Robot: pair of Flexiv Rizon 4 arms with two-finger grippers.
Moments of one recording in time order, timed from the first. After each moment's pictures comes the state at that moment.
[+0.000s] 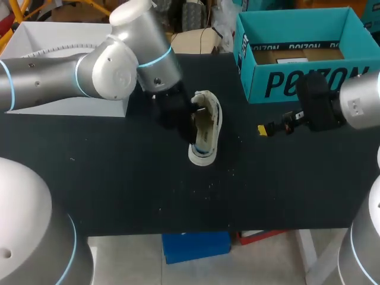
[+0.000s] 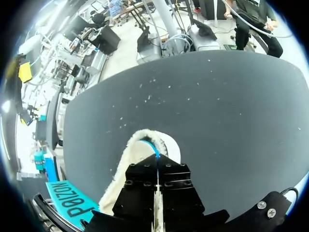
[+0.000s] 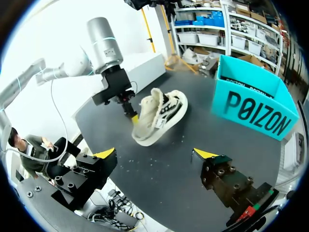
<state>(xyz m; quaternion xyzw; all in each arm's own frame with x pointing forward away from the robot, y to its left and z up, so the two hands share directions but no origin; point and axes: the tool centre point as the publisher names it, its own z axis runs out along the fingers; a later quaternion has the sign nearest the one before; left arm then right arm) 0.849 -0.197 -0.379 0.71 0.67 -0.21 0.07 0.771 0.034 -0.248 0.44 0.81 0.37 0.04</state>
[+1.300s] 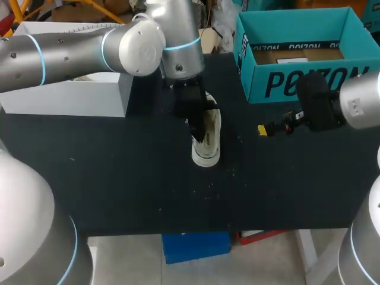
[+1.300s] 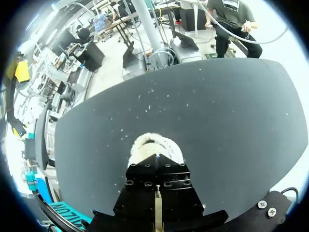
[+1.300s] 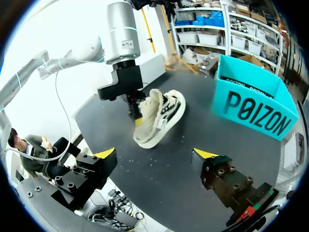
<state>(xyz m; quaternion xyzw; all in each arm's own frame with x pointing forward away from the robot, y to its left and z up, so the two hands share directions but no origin) 0.847 -0.217 -0.372 0.75 0.63 -0.19 -0.03 0.771 0.034 -0.247 0.44 0.81 0.37 0.04</state>
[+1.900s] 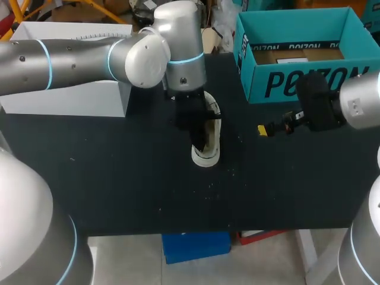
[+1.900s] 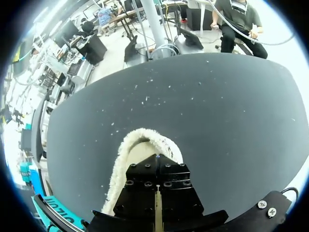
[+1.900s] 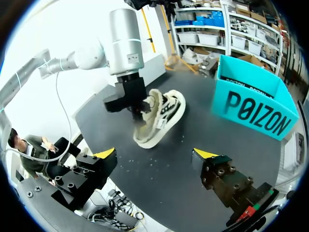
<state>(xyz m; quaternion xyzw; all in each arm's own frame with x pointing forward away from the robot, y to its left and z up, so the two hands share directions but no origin) 0.845 -0.208 -0.410 0.74 0.65 -0.17 -0.05 0.771 0.034 -0.247 0.44 0.81 0.37 0.04</state>
